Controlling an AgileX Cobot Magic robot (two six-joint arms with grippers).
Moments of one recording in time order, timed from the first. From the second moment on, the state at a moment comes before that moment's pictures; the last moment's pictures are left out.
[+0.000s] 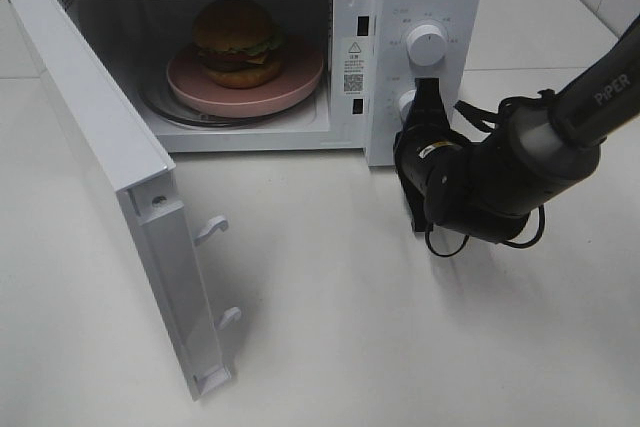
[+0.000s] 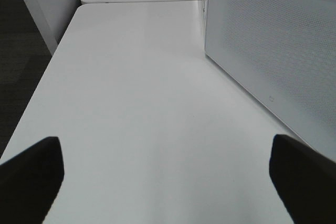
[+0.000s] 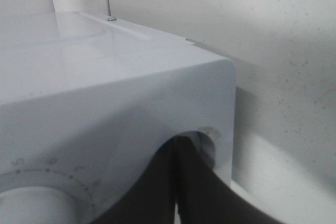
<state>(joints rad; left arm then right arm) 0.08 0.00 -0.50 0.00 1.05 0.08 0.54 2.15 -0.92 0.69 -0.85 1.23</state>
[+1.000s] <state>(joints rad) 0.08 0.00 -0.50 0.00 1.05 0.08 0.55 1.80 -0.66 0.45 -0.54 1.02</state>
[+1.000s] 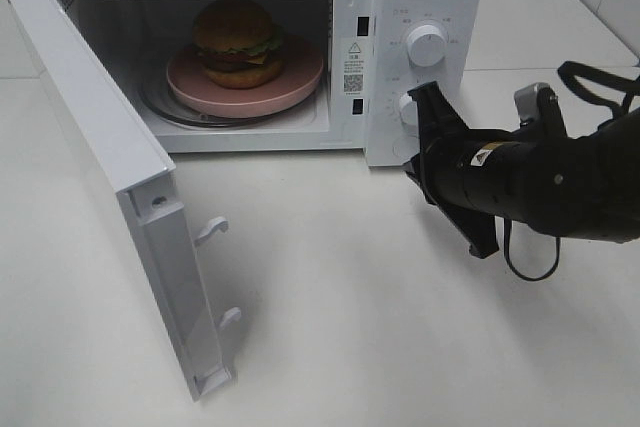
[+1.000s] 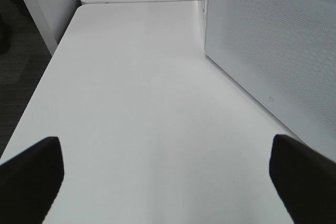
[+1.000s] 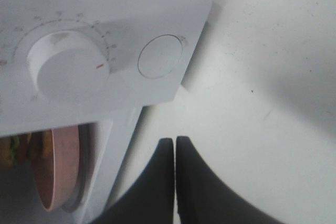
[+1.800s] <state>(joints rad) 0.08 0.00 -0.50 0.00 1.05 0.08 0.55 1.52 -0.67 0.36 0.14 0.05</state>
